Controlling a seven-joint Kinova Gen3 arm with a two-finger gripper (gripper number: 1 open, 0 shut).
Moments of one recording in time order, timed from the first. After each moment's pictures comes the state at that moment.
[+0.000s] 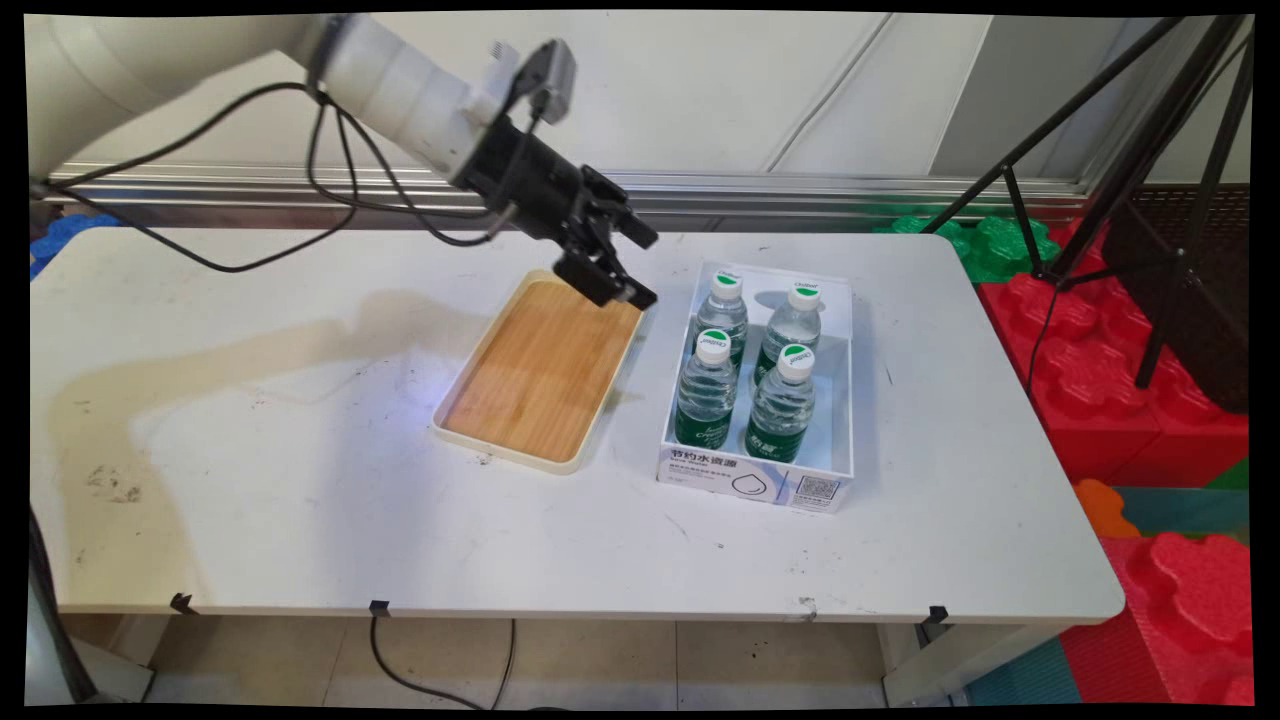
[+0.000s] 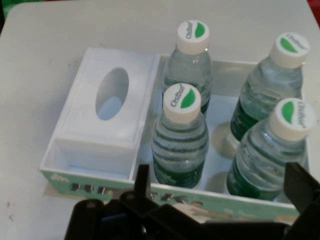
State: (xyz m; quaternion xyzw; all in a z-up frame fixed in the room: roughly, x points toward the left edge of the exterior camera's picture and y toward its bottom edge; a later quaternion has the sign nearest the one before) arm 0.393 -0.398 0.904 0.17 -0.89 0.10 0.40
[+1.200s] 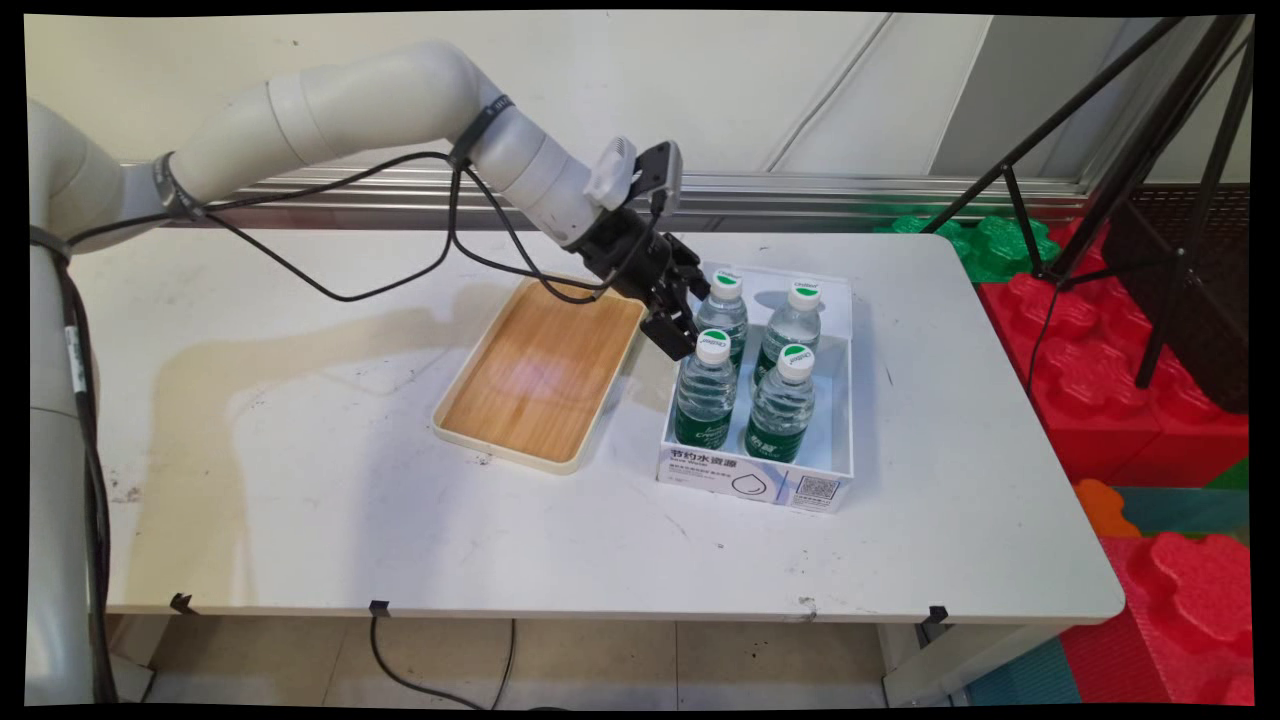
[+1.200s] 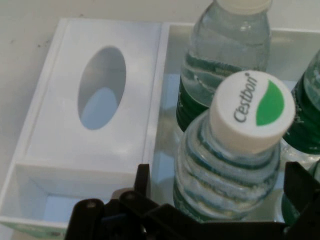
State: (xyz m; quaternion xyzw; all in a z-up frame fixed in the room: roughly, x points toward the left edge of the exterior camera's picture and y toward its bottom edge) arm 0.327 -0.466 0.817 0.15 -0.91 0.08 0.37
